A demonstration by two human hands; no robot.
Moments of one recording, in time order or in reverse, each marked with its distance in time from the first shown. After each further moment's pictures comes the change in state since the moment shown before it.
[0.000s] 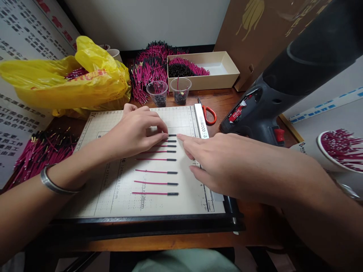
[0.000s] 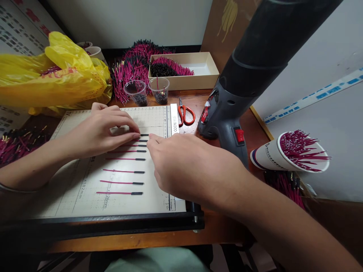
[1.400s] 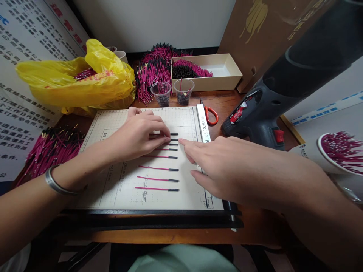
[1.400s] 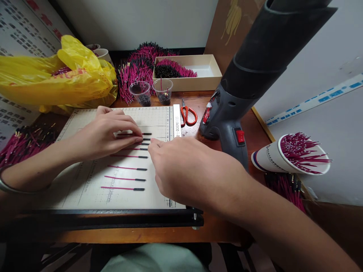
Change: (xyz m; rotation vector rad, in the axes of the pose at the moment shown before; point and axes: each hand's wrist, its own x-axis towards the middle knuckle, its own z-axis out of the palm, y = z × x) left_hand -0.010 0.006 0.000 -0.008 -0.023 0.014; right_hand -0.008 -0.005 -0.003 -0.050 -0.024 -0.043
